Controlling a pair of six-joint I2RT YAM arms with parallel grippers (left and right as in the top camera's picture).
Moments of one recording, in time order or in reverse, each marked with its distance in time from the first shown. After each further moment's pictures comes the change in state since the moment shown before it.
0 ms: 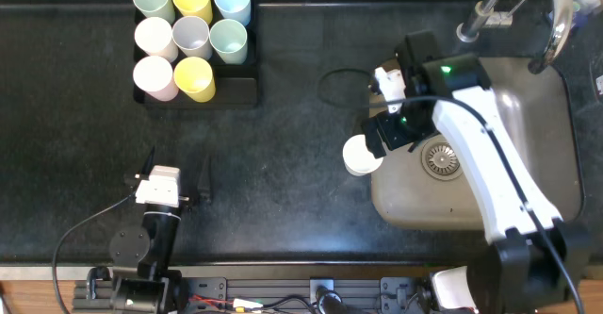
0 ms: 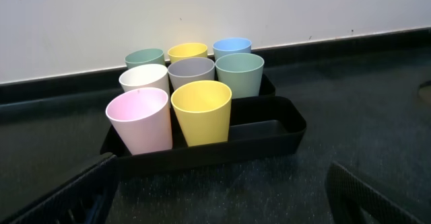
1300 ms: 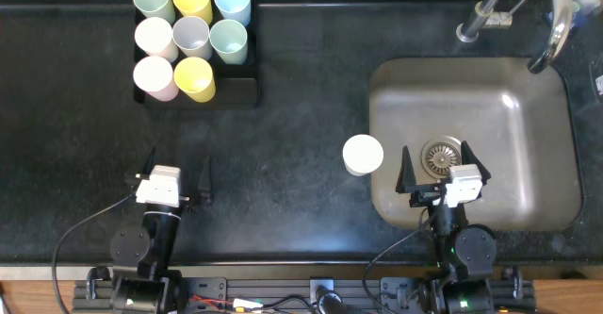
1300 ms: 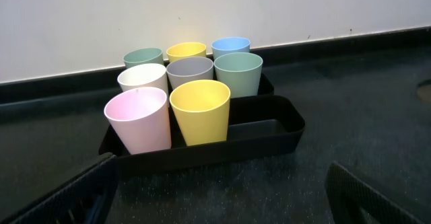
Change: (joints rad) left arm 0.000 0.005 0.000 0.000 0.004 0.000; right arm -0.108 -1.637 -1.371 1.276 0.136 0.179
